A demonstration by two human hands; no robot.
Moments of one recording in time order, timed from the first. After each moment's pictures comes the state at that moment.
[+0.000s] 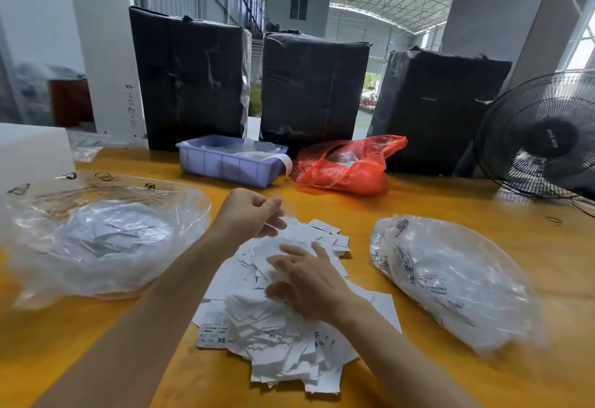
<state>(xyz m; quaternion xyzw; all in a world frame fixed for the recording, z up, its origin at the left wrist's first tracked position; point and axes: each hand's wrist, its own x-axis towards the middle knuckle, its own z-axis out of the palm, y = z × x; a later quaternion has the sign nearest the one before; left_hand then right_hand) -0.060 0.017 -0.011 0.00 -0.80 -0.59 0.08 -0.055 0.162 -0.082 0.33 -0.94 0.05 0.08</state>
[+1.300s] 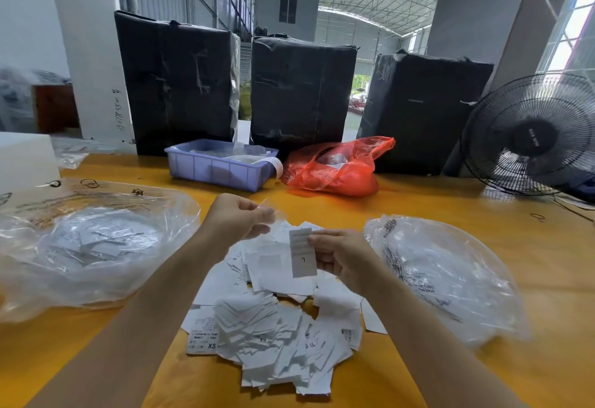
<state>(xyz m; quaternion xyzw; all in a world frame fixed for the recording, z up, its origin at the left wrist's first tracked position) -0.062 0.017 -0.011 0.02 -0.77 -0.64 0.06 -0.062 0.203 -0.044 0.02 -0.67 0.73 -0.08</state>
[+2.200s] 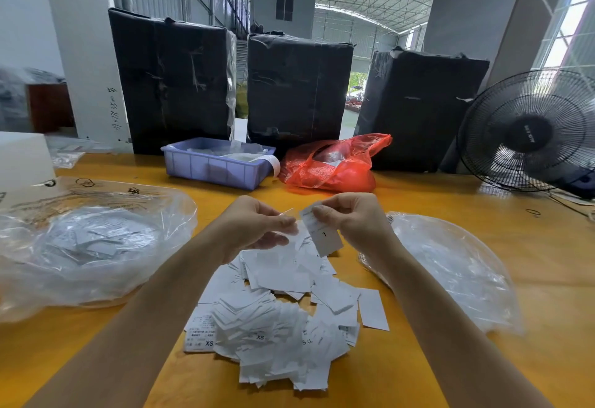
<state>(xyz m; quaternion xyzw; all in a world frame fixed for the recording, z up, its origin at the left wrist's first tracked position) -0.049 0.031 -0.001 -0.05 -0.78 -0.62 -0.08 -0.046 0.211 -0.003 0.13 -0.81 0.56 0.14</state>
